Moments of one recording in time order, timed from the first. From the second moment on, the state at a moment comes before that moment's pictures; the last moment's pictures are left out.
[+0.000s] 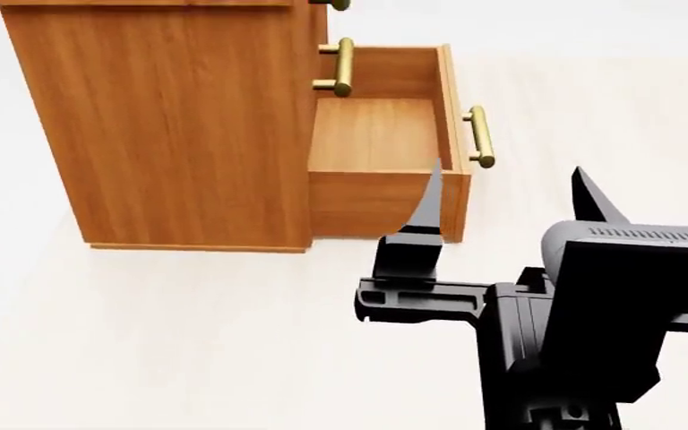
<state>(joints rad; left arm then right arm) 0.18 -0.20 0.17 0.14 -0.14 0.07 -0.26 0.49 0.16 0.04 -0.82 0.48 1.03 0.32</state>
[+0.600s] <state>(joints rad) 0.18 -0.22 0.20 0.14 -0.16 0.08 -0.28 0.48 0.19 0.02 -0.81 0.49 1.00 0.32</state>
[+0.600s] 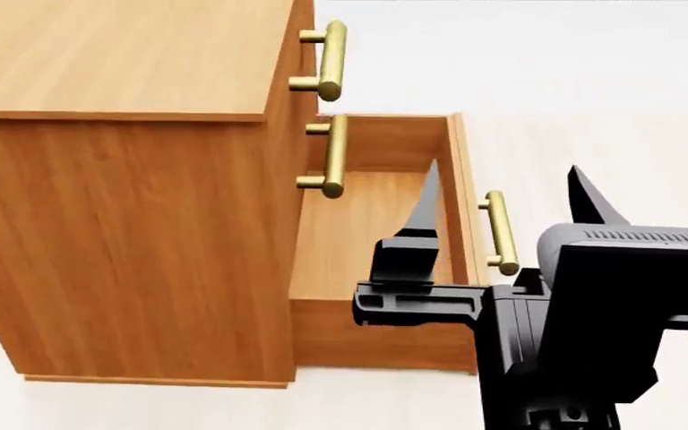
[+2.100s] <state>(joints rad) 0.17 -0.25 0.23 0.10 -0.17 0.12 -0.31 0.62 0.26 -0.13 -0.23 0.40 0.97 0.30</state>
